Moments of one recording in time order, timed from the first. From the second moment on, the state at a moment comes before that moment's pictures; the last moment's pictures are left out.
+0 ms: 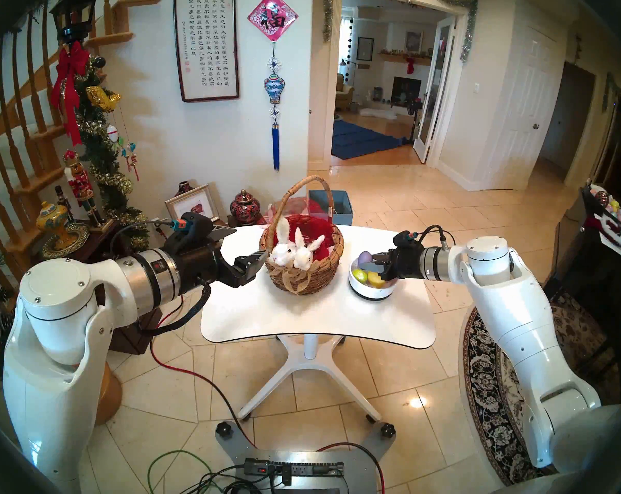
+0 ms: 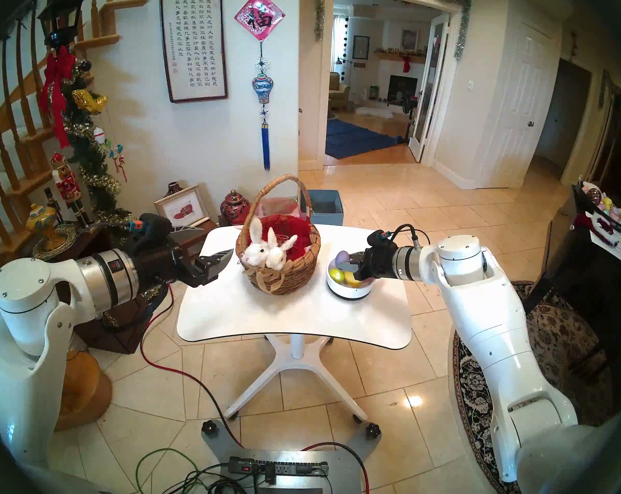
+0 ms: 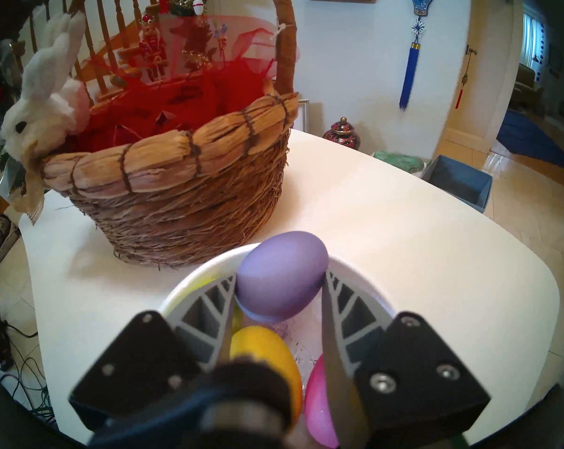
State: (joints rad) left arm 1.88 -1.11 -1.85 -2.43 -0.32 0.76 -0.56; right arm -1.23 -1.06 1.44 -1.41 0.15 0.50 0.92
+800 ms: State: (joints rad) left arm 1.88 -1.12 -1.85 -2.43 -0.31 0.76 -0.57; right arm -1.24 -1.01 1.46 -1.55 0.16 0.54 0.96
